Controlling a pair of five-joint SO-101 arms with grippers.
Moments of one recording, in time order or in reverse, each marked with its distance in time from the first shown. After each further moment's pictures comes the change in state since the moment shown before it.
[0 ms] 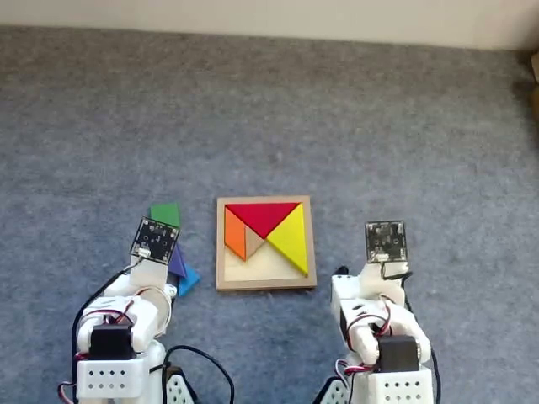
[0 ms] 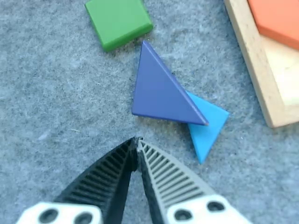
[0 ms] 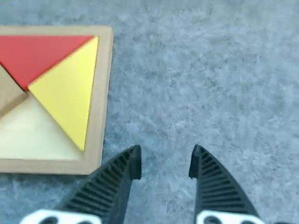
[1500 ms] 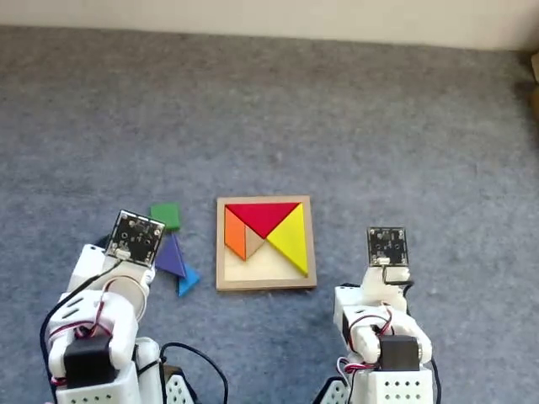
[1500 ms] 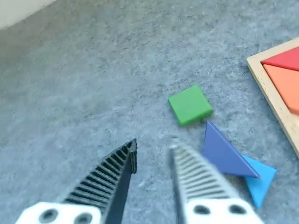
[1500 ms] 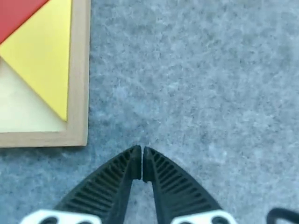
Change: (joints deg) left arm -7.6 0.0 -18.6 -2.9 -13.3; right arm 2.4 0.0 1.0 6.8 0.0
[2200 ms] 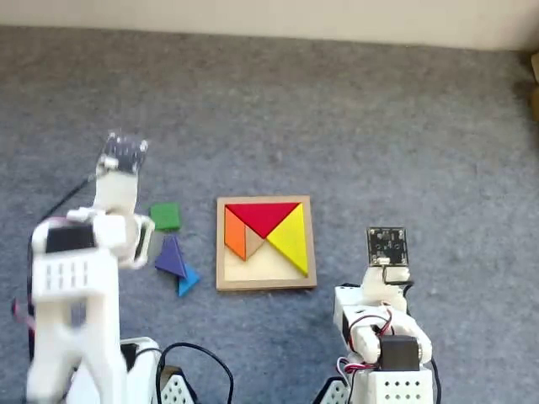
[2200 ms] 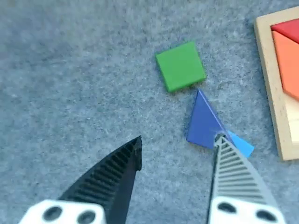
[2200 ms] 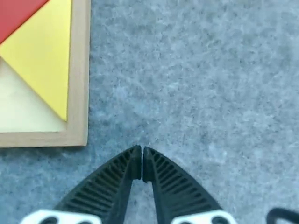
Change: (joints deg) left arm 0.0 59.8 -31.8 1.7 10.0; right arm 0.0 0.0 0.0 0.0 0.0
